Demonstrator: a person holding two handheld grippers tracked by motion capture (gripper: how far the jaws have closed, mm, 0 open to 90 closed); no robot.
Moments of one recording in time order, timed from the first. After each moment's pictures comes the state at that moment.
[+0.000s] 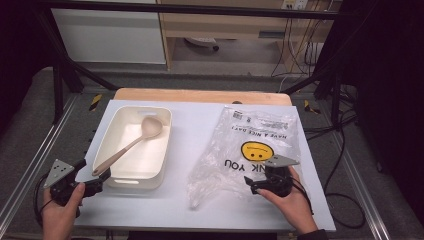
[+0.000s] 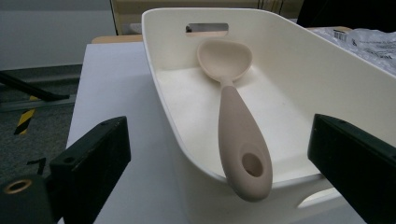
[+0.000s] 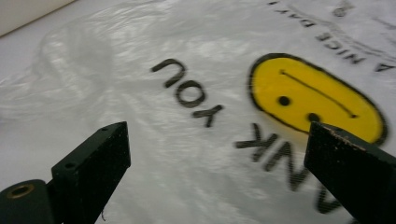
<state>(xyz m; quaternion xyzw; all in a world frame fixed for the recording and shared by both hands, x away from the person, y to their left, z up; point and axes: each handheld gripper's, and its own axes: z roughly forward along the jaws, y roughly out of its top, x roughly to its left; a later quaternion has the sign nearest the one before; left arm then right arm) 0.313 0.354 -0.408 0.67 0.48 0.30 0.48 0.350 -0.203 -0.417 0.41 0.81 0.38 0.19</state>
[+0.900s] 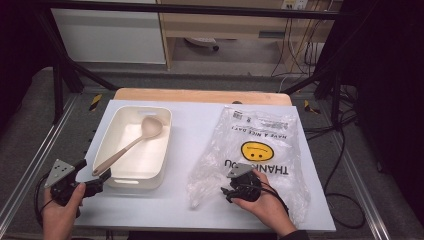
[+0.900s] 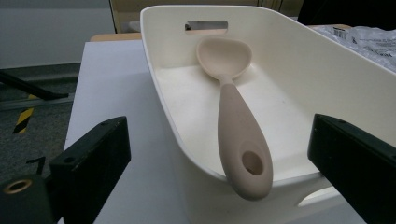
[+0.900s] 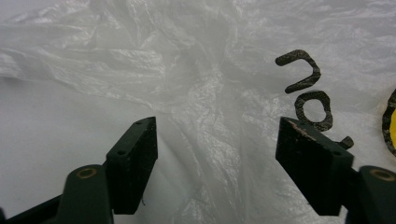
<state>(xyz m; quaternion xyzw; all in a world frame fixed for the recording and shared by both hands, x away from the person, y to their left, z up) 0.313 0.354 -0.408 0.67 0.48 0.29 0.47 0.352 -0.130 -0.440 0.30 0.89 0.30 0.18</state>
